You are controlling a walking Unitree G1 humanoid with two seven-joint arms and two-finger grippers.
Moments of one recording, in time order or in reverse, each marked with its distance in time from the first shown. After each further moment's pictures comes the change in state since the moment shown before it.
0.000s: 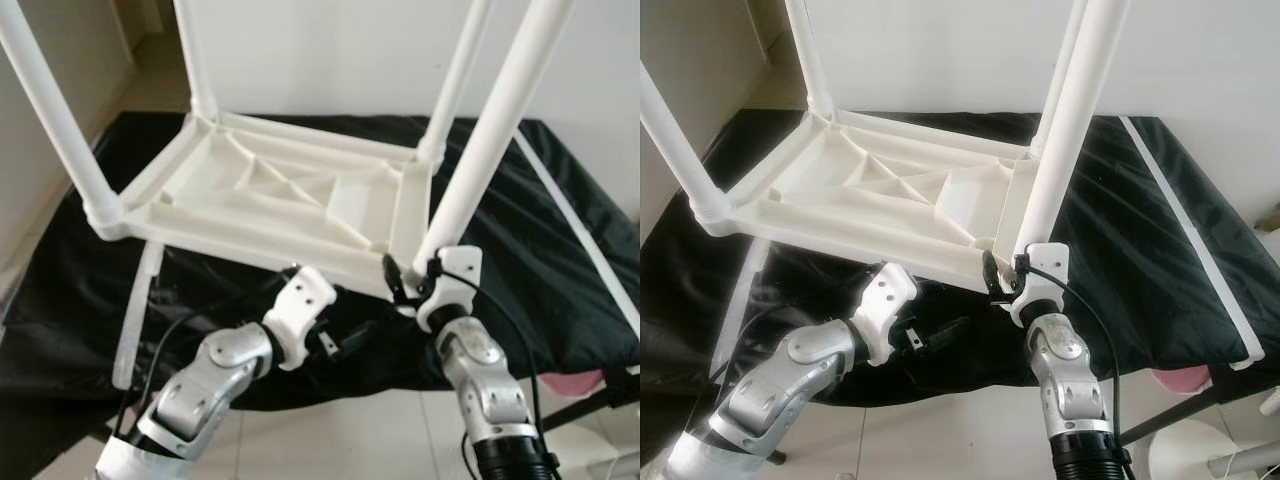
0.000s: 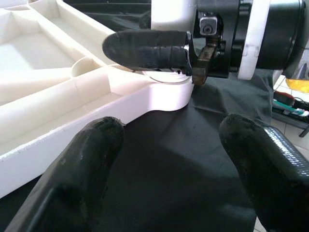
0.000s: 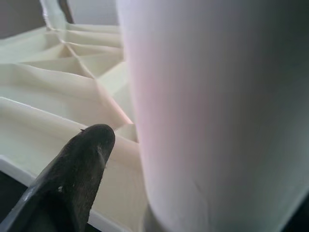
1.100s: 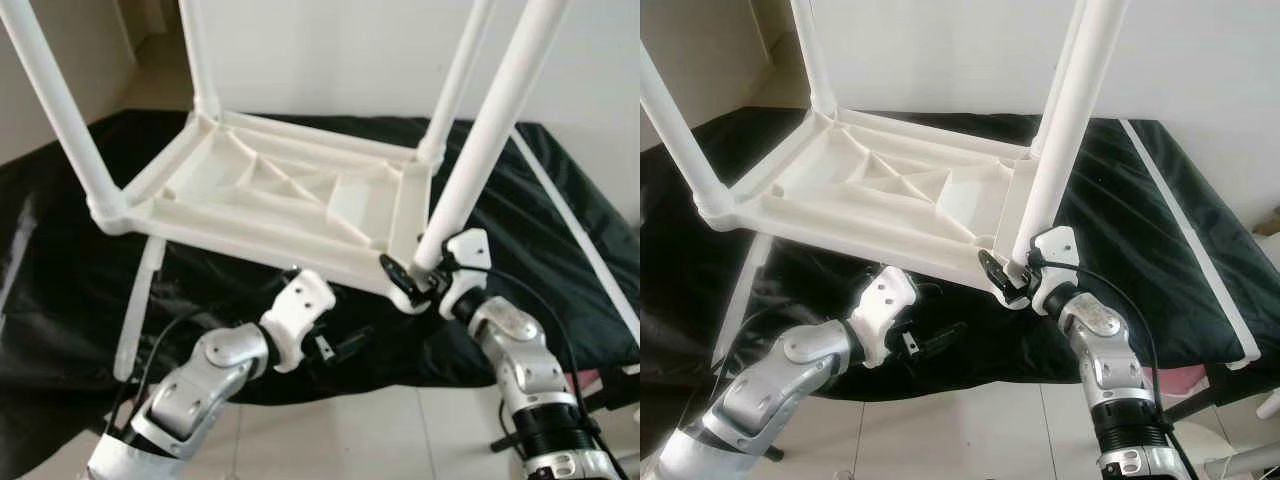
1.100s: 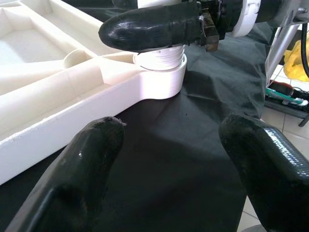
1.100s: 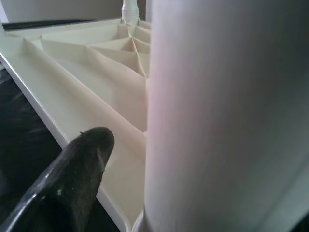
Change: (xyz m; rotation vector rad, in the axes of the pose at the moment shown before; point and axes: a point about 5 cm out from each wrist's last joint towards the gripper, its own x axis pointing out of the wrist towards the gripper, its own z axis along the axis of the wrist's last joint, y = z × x) left arm -0.004 0.002 -0.002 0.036 0.036 -0.007; right arm 0.014 -0.028 0.008 -0.161 0.012 0.349
